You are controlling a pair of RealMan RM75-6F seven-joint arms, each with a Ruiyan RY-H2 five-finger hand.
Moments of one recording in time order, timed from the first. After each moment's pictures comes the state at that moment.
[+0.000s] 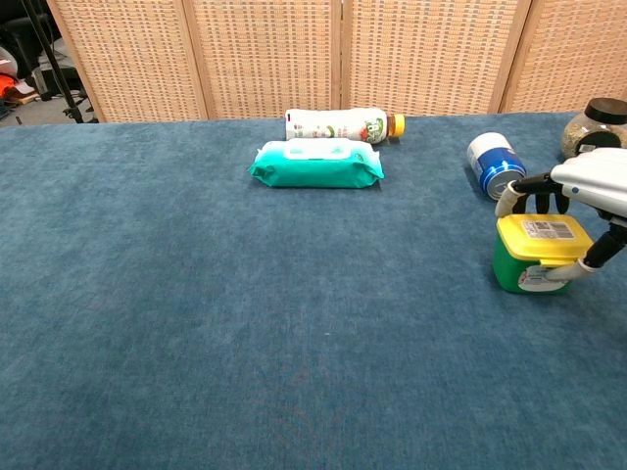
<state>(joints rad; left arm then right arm) -0.13 -1.15 -0.06 -1.54 1.48 1.45 -0.06 0.59 -1.47 -0.02 -1.11 -1.62 1.14 0.10</state>
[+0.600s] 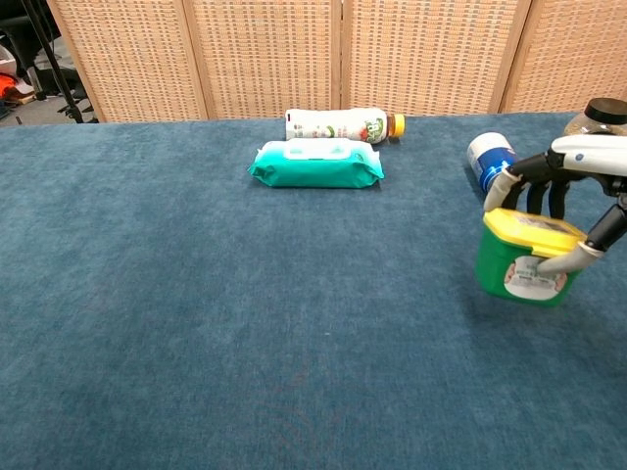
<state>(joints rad) -0.13 -1.15 -0.06 -1.55 1.48 1.45 -0.06 0.64 -1.20 0.03 -1.59 -1.43 0.91 0.20</state>
